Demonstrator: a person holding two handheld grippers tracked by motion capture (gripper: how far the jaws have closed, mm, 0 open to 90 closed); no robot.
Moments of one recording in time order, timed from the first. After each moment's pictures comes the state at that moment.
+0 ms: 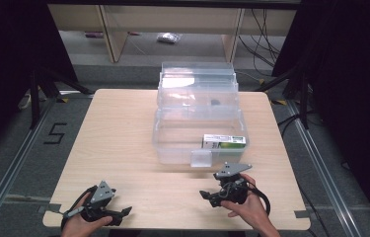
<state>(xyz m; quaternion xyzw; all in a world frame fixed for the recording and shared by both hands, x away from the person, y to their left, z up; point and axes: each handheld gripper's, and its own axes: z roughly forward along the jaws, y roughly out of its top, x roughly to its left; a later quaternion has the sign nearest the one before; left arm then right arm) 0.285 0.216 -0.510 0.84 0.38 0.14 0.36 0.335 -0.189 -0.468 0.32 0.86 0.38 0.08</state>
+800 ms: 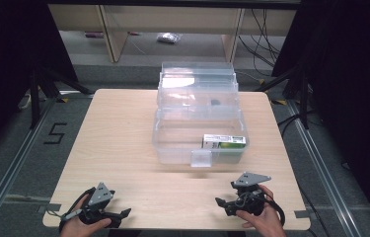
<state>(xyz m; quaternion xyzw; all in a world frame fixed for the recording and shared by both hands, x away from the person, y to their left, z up) 0.279 0.218 -0.505 0.84 0.37 0.15 0.36 0.308 -0.230 -0.477 0.38 0.84 0.36 0.10</state>
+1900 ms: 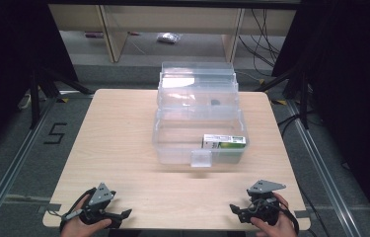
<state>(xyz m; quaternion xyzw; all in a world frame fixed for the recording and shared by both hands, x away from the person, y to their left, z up) 0.279 0.218 -0.507 0.85 0.37 0.14 0.36 0.288 -0.263 -0.482 0.43 0.83 0.32 0.11</state>
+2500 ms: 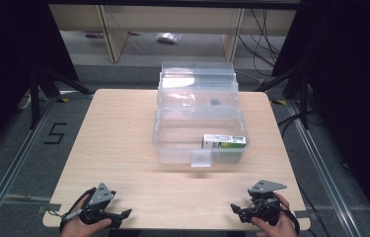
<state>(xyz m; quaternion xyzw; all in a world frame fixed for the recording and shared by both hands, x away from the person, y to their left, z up) 0.279 0.218 -0.507 0.85 0.37 0.14 0.36 0.290 -0.267 -0.484 0.43 0.84 0.32 0.12</state>
